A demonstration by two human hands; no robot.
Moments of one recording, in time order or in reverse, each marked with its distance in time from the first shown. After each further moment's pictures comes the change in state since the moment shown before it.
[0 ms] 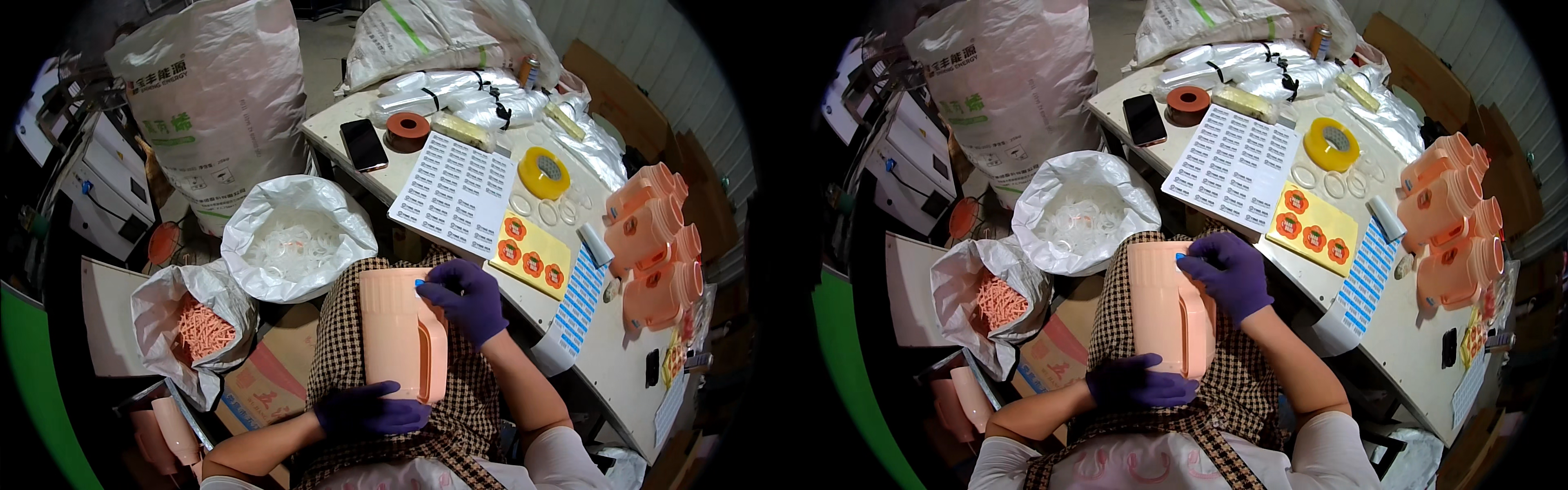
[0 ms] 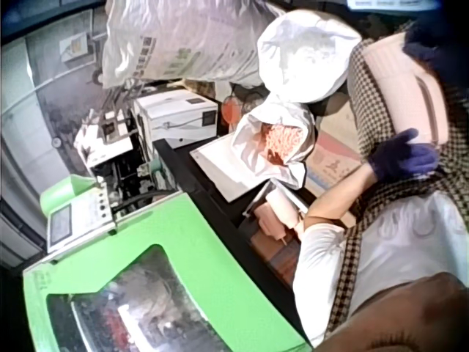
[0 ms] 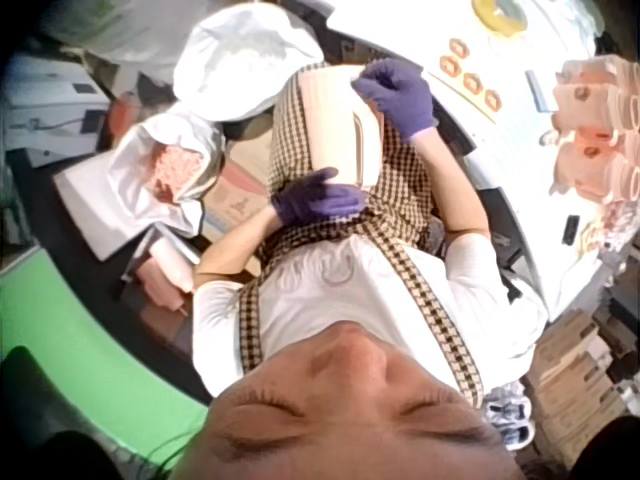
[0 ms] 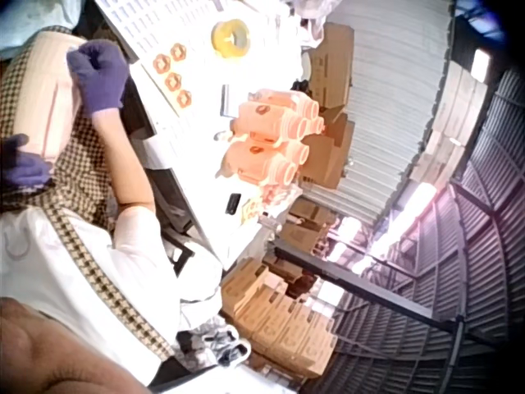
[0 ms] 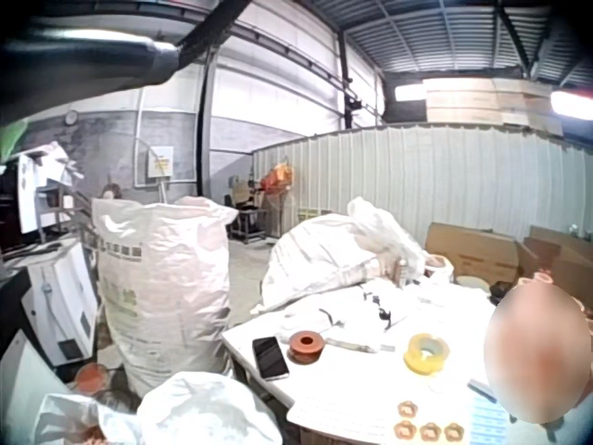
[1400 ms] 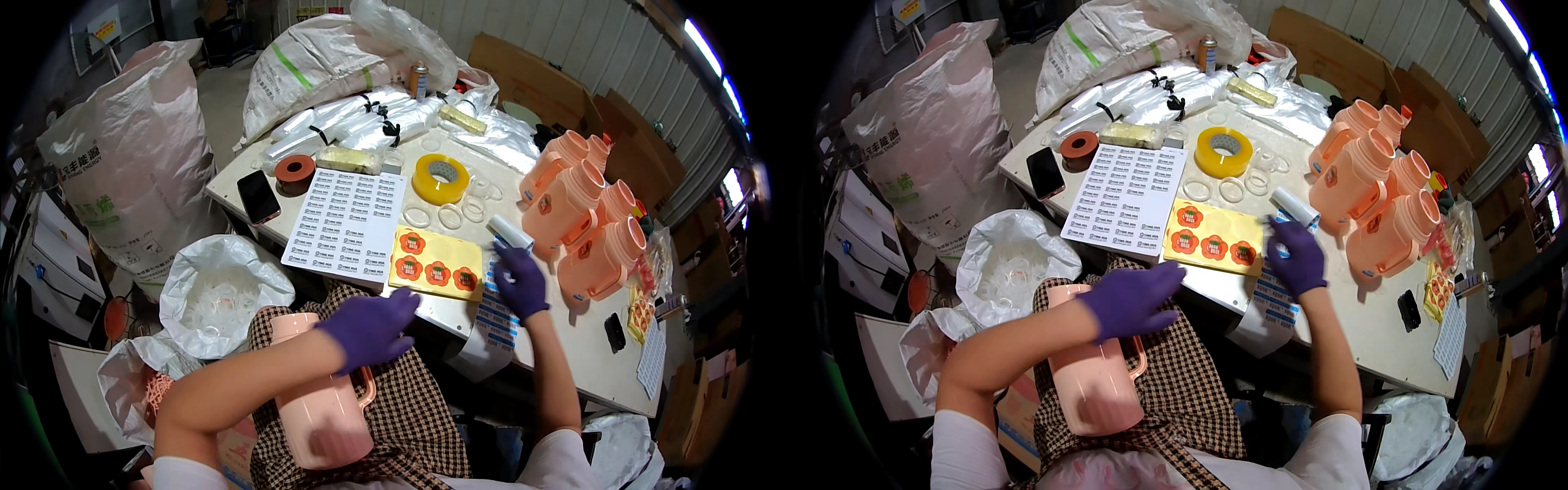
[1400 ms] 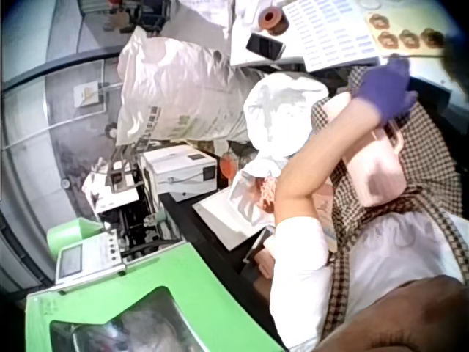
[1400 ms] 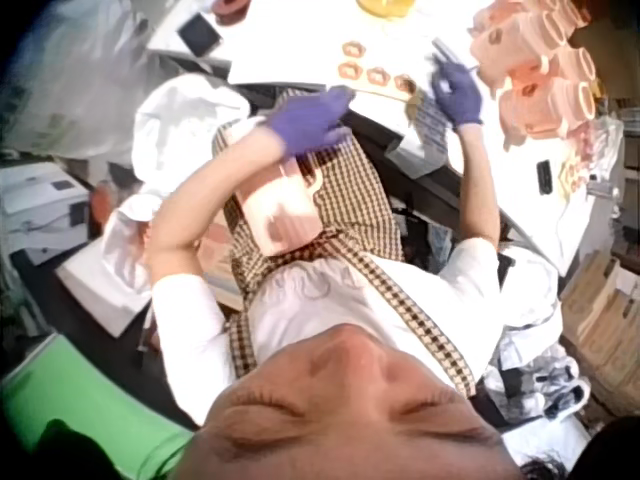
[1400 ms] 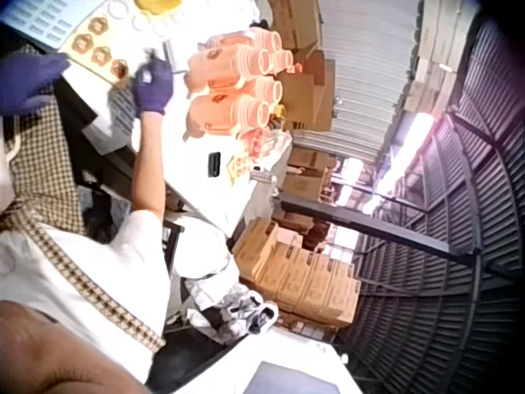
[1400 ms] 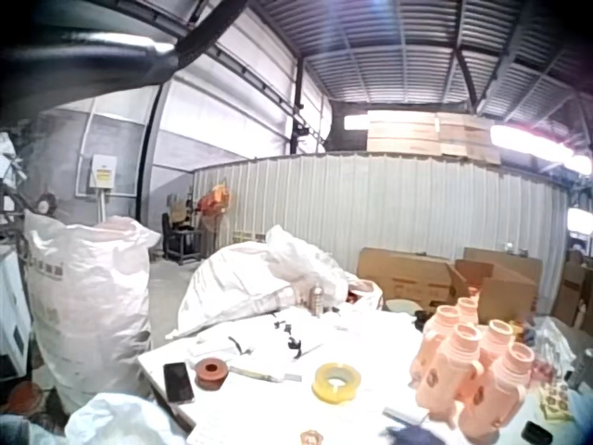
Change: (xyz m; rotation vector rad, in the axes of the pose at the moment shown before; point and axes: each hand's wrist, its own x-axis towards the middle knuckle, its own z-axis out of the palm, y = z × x) left_hand 0.195 -0.161 0.139 -1.802 -0.349 -0.277; right_hand -0.054 0.113 -0.225 -0.787 0.520 -0.148
